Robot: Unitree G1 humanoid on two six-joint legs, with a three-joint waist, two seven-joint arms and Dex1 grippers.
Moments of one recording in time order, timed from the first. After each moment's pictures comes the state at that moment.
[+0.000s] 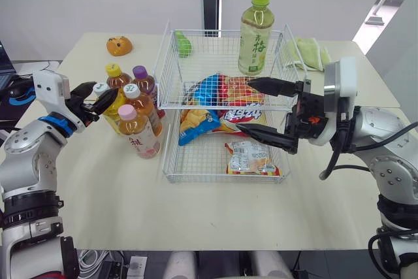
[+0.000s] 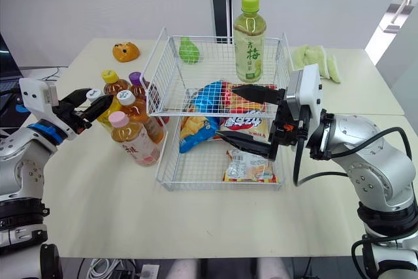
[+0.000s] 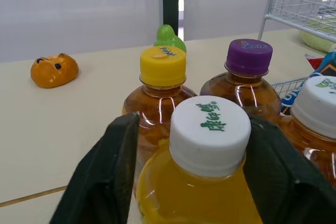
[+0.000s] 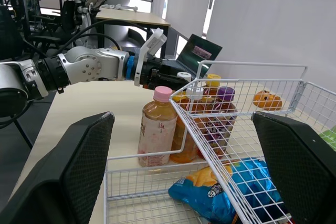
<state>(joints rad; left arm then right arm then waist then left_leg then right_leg) -0.47 0.74 0.40 0.28 -0.46 0.30 -0.71 -0.56 -0.63 -0.04 -0.56 0.81 0.63 0.77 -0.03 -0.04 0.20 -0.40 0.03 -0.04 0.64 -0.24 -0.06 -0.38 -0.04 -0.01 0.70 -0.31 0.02</state>
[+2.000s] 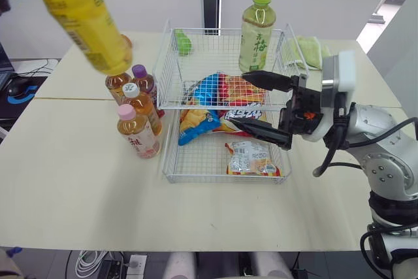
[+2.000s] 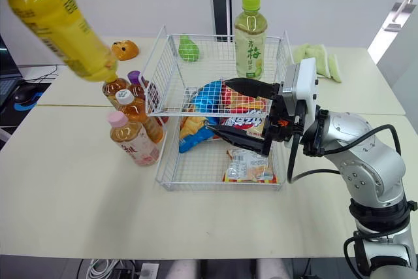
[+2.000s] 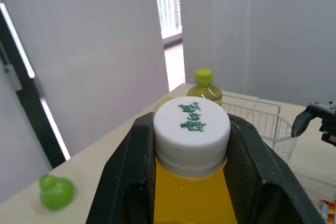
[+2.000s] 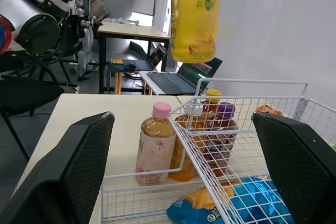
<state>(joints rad) -1.22 1.19 0.20 0.25 -0.85 0.88 -1.14 -0.58 -0.59 -0.03 -0.57 0.80 0.62 0.73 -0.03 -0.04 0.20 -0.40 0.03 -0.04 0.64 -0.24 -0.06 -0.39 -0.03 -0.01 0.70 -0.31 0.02</state>
